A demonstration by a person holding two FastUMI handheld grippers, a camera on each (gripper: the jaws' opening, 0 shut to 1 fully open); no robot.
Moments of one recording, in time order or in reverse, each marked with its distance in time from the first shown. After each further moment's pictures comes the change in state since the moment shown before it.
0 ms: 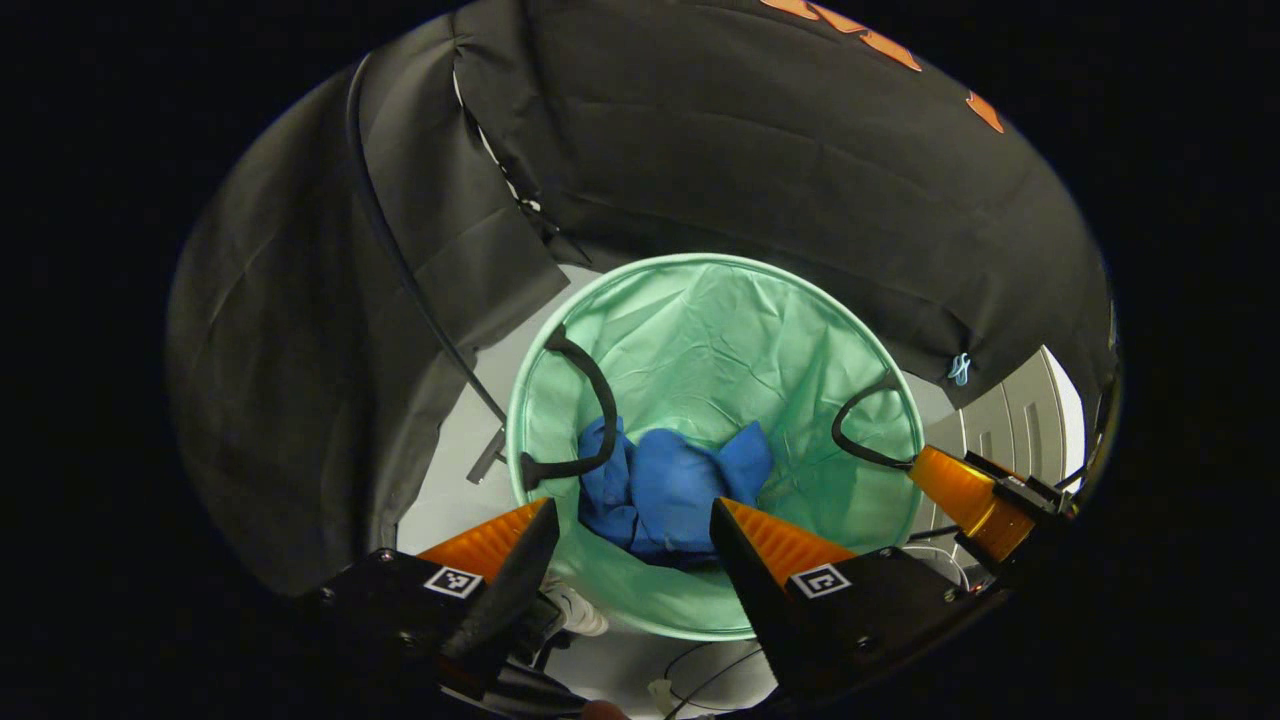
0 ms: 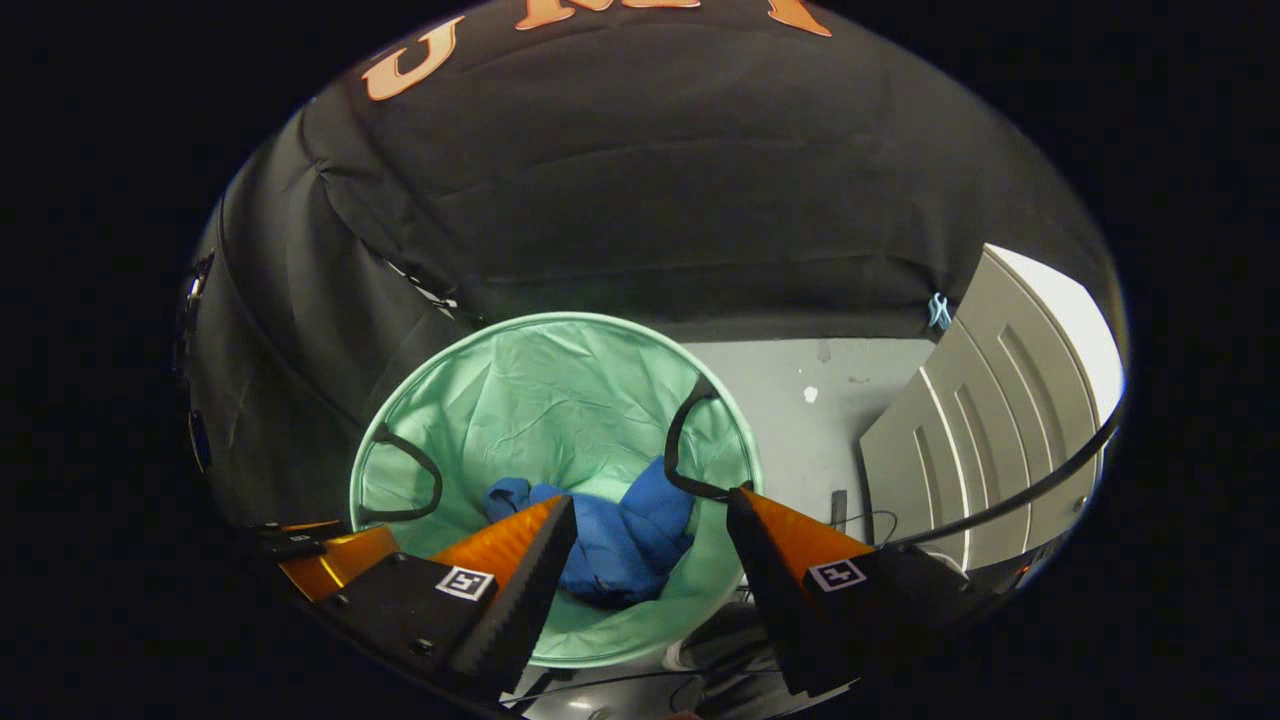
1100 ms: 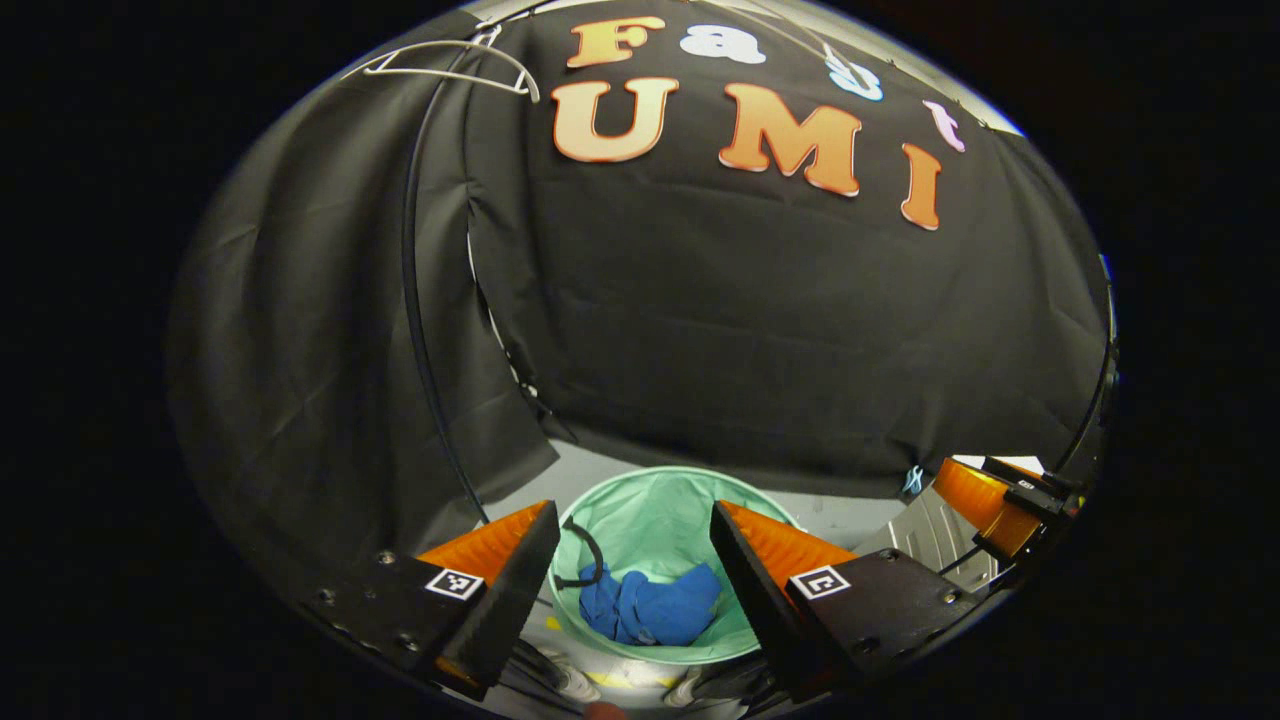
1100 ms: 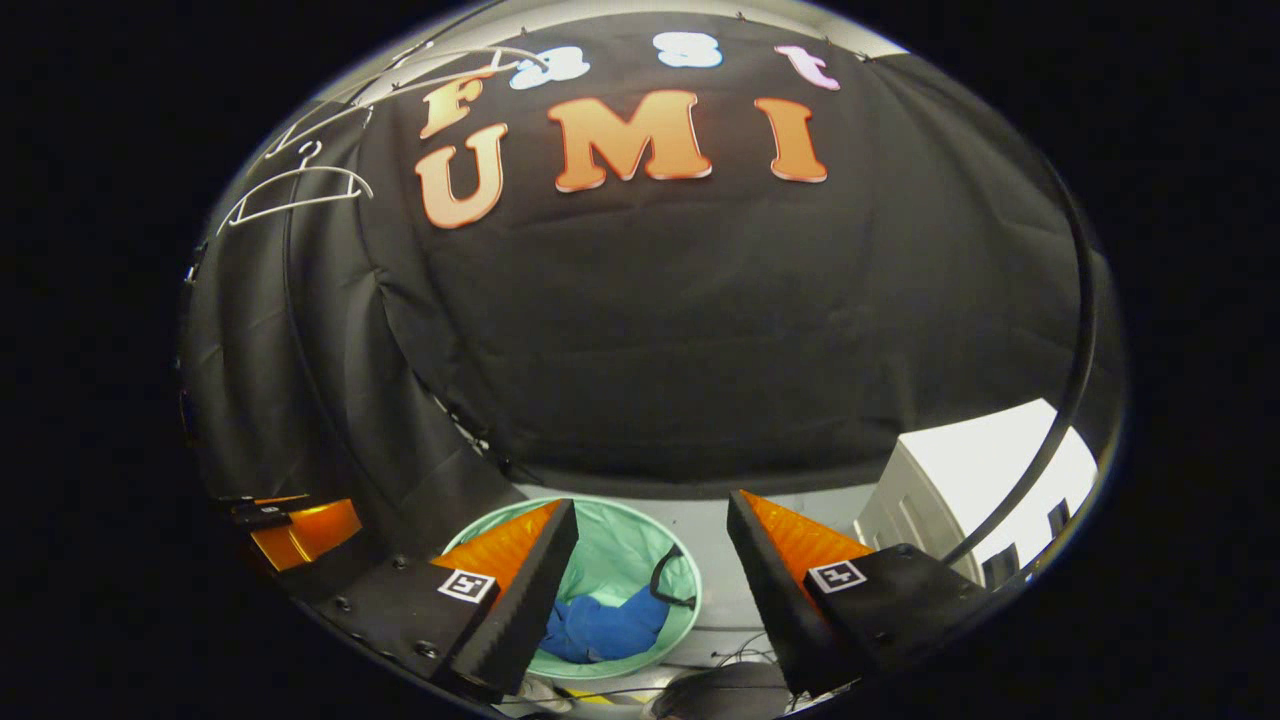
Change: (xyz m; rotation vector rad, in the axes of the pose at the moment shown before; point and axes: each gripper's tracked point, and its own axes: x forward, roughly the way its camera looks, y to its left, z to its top) left arm -0.218 -0.009 0.134 -0.003 -0.550 -0.072; right arm -0.226 0.002 0.161 -0.085 -0.506 0.006
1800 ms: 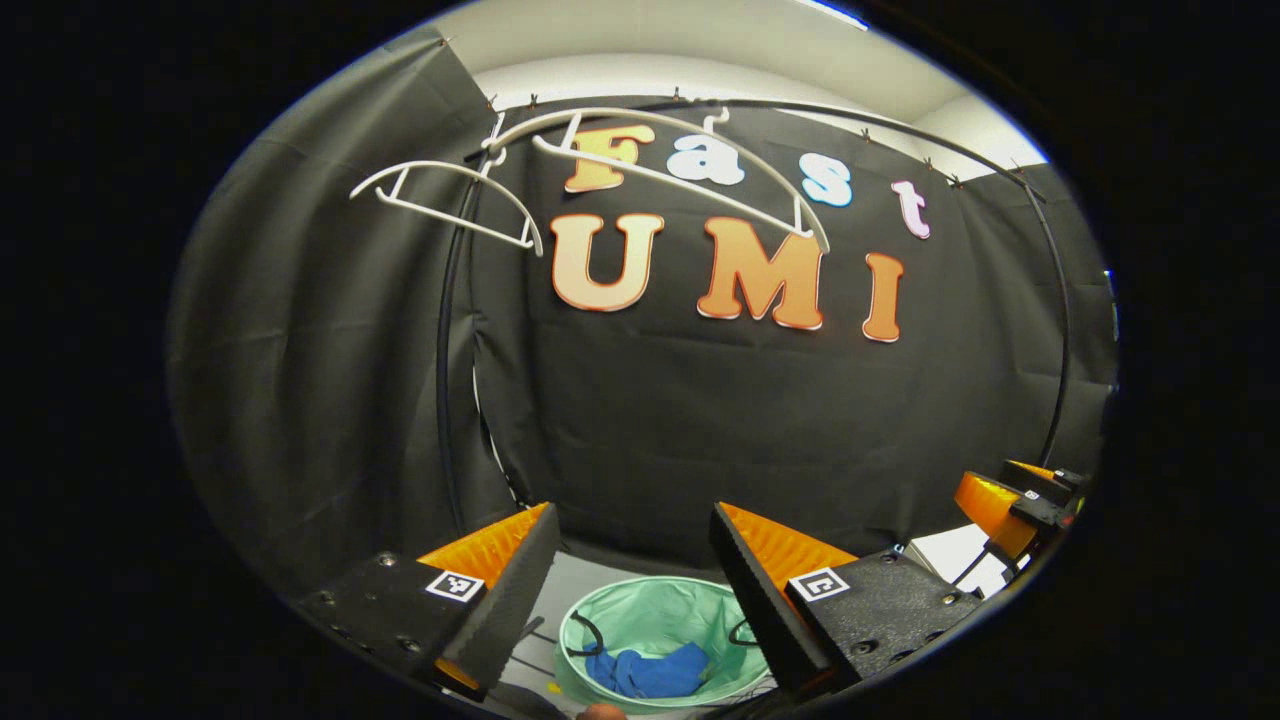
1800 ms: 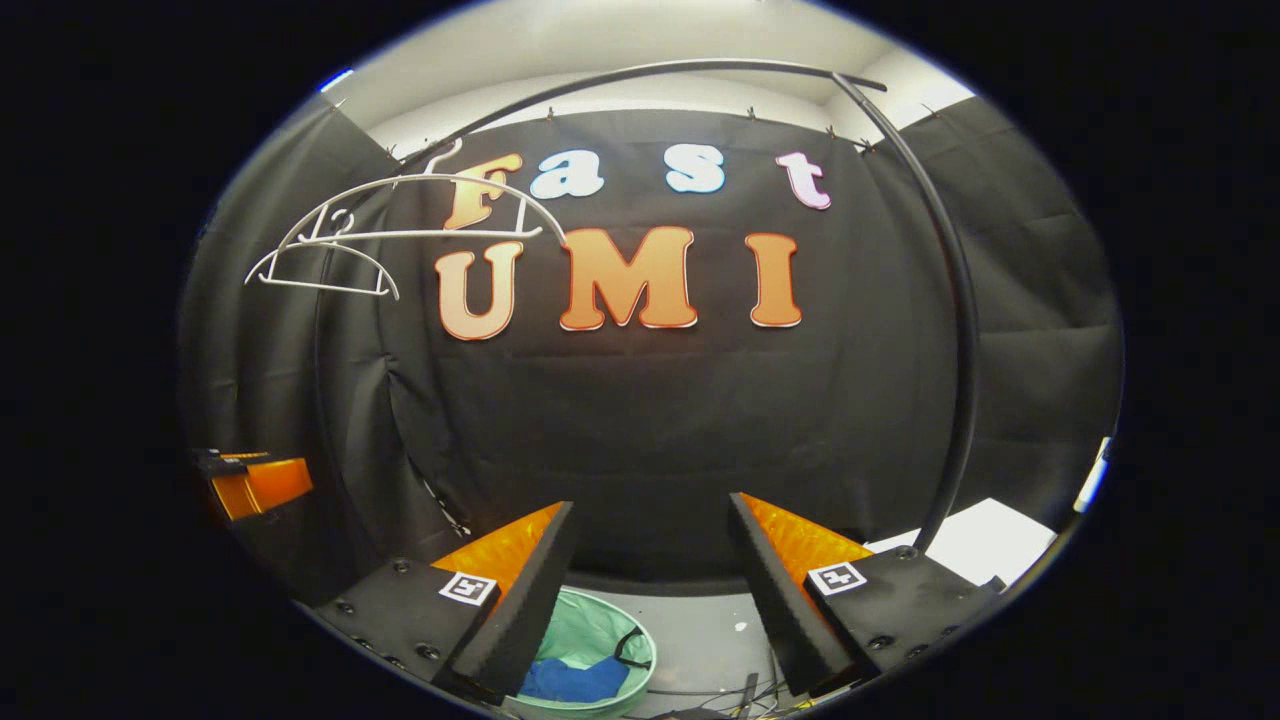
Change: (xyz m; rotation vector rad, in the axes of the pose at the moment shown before) left arm -0.107 0.007 0.118 0.026 -0.371 -0.022; right arm -0.104 -0.001 0.122 -0.079 -0.319 -0.050
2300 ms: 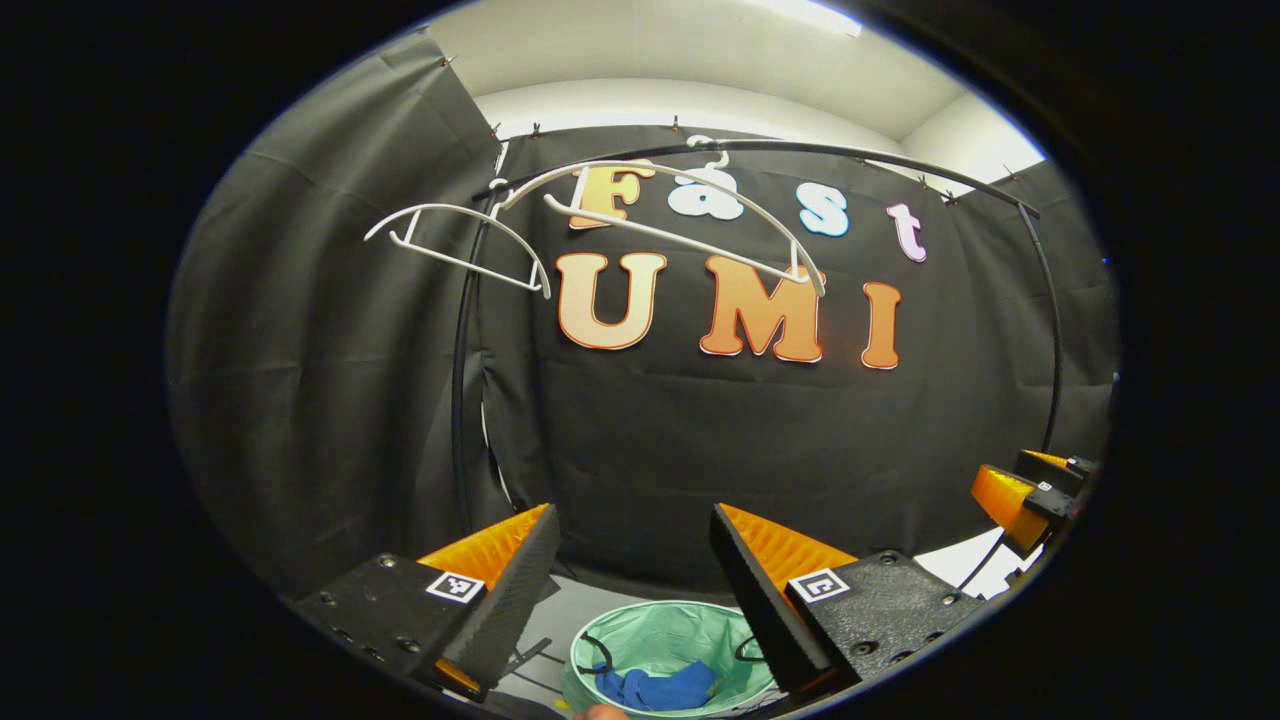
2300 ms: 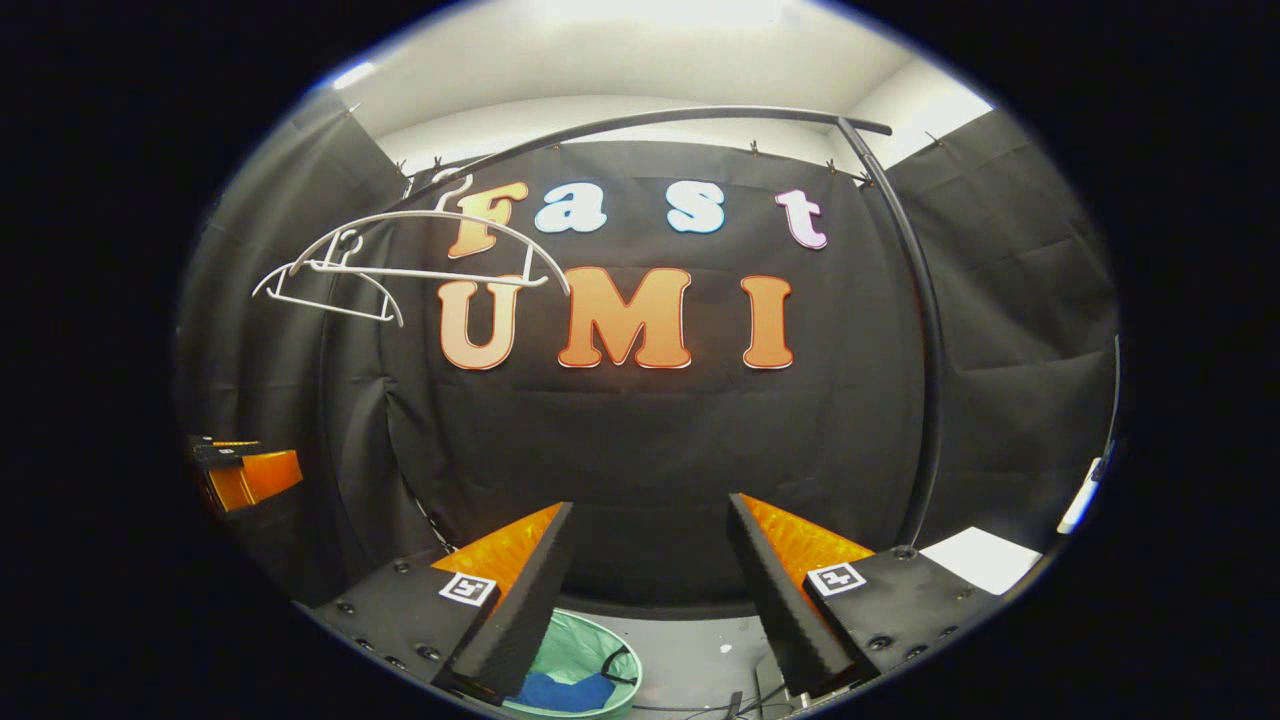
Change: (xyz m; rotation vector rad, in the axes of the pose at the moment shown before) left arm -0.006 -0.006 0.019 0.007 -0.069 0.005; right arm -0.020 0.001 0.032 -0.033 -0.083 -0.015
